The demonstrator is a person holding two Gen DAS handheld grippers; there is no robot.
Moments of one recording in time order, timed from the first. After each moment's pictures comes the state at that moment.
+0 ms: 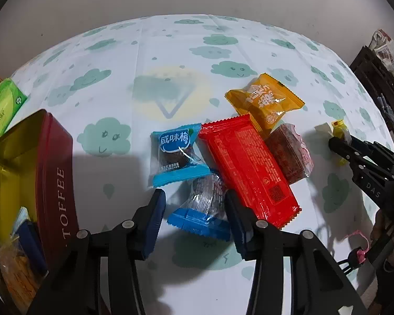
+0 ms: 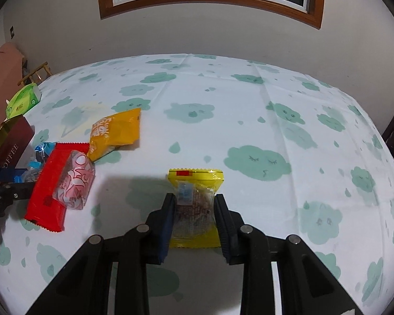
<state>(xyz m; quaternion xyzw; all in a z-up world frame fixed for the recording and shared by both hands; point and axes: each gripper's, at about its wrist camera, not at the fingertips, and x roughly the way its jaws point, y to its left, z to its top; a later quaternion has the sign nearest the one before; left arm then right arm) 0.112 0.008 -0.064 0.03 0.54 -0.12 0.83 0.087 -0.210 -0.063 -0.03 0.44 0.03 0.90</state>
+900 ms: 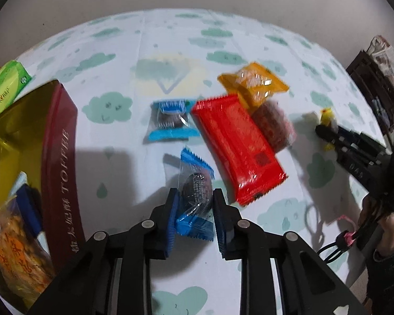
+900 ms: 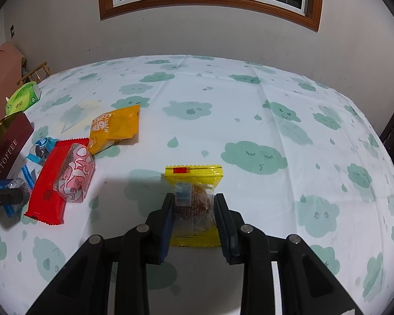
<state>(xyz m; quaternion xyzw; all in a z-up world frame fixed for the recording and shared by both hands) 0.081 0.014 -0.063 0.01 0.56 -0.12 0.82 0.079 -0.210 -0.064 -0.04 0.43 0.03 0.90</state>
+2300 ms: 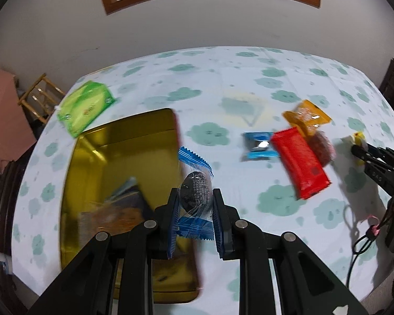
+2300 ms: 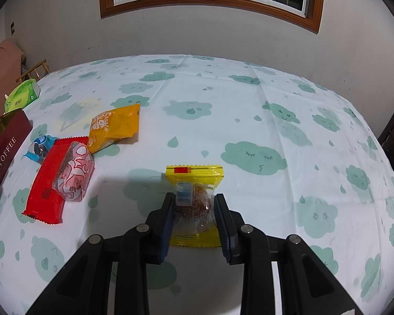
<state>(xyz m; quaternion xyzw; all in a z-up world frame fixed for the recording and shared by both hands) 0.045 0.086 0.004 0.06 0.48 0.01 0.87 0.078 -0.209 -0.064 -0.04 0.43 0.02 0.90</state>
